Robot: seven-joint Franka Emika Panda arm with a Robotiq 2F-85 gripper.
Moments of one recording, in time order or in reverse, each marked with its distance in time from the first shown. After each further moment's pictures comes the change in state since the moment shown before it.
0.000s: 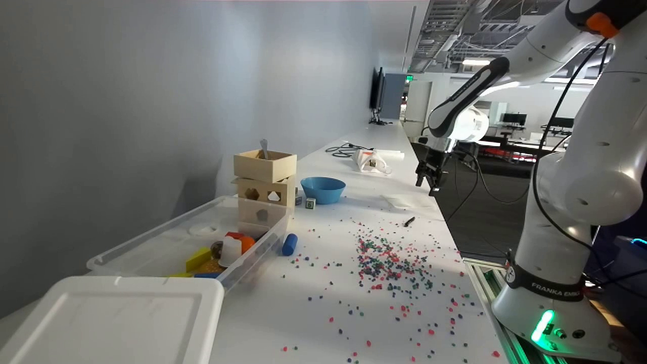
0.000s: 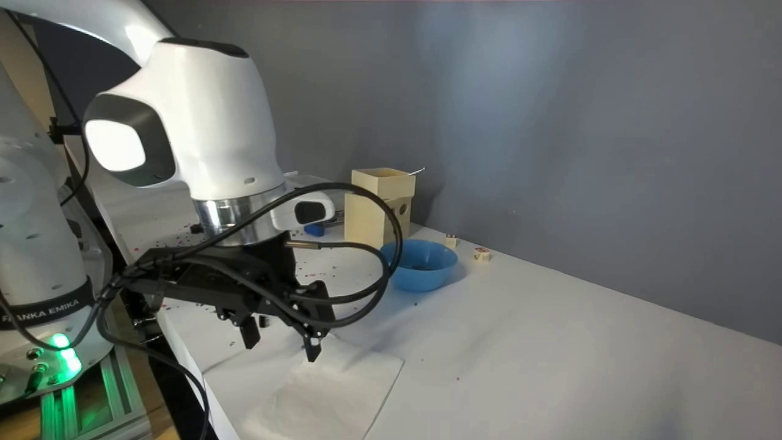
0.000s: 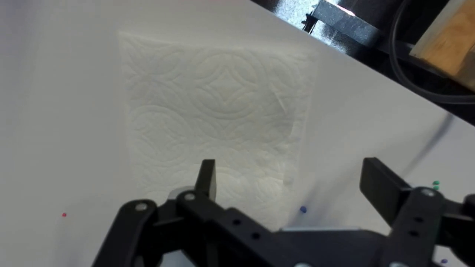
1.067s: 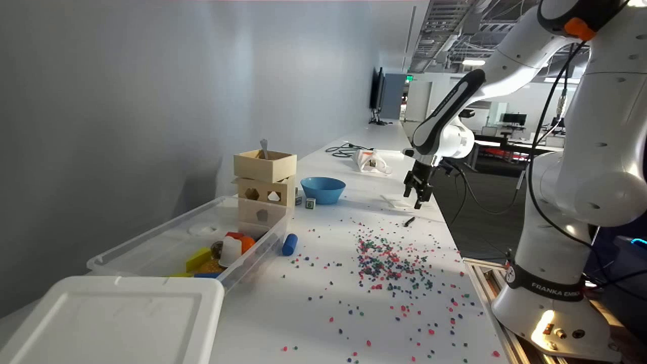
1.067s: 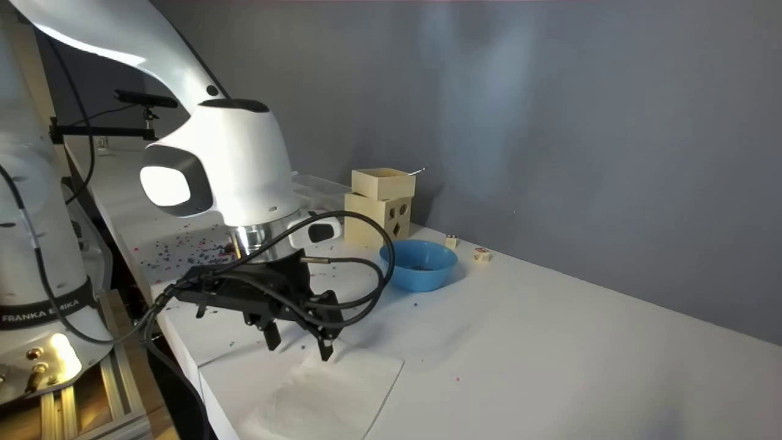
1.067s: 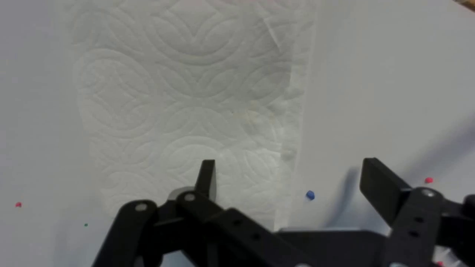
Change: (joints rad) arm 0.112 0.125 0.020 -0.092 0.146 0.223 0.044
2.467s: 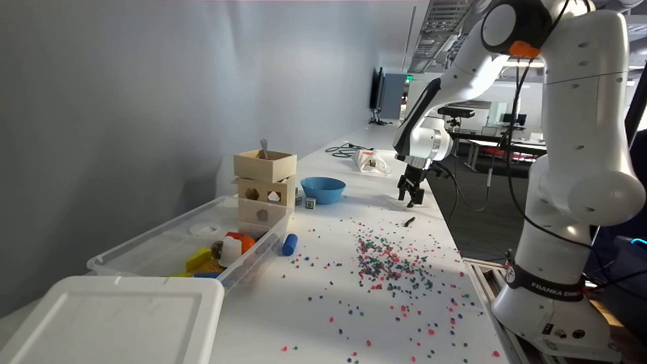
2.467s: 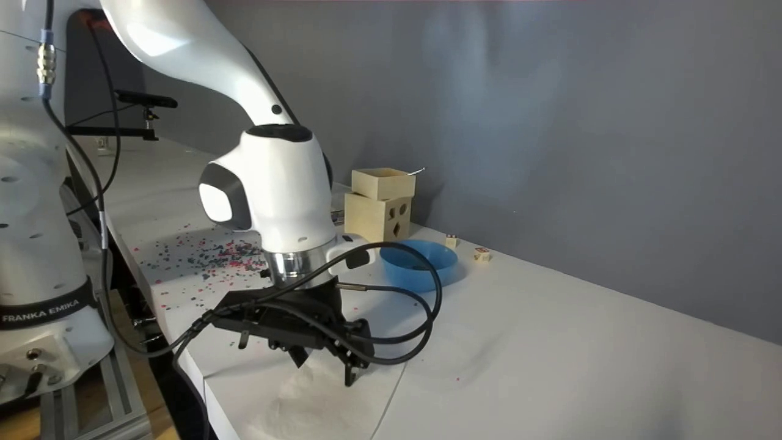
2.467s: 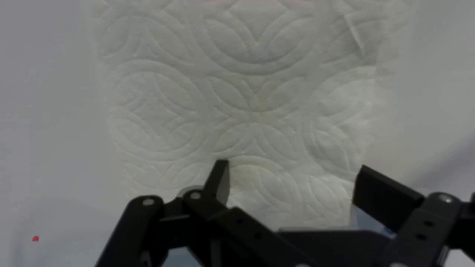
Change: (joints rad) arm -0.069 0.286 0.113 0.182 0.436 -0.066 -0.325
